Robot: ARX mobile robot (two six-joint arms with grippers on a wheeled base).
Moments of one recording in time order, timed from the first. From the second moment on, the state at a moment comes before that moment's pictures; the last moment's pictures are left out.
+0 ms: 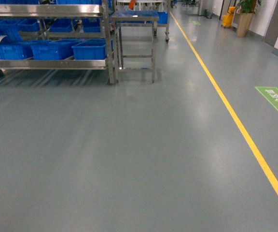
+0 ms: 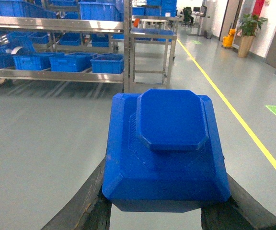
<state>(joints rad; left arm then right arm) 0.00 0.01 0.01 -0.01 0.00 -0.01 0.00 0.00 0.01 0.00 0.00 0.00</state>
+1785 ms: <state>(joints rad) 0.00 0.01 0.01 -0.01 0.00 -0.01 0.00 0.00 0.01 0.00 0.00 0.00</state>
